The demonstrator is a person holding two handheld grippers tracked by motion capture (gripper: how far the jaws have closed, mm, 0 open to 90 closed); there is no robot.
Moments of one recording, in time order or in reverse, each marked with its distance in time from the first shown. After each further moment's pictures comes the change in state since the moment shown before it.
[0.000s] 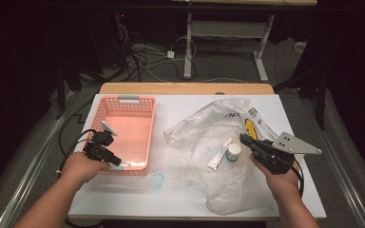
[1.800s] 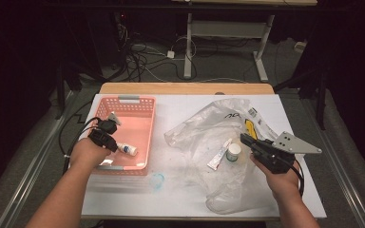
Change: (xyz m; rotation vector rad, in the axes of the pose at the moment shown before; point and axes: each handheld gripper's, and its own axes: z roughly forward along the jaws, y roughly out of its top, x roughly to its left) left arm 0.018 0.045 0.011 0.025 0.241 0.003; right arm -0.002 -0.001 0.000 0.001 -0.003 -0.003
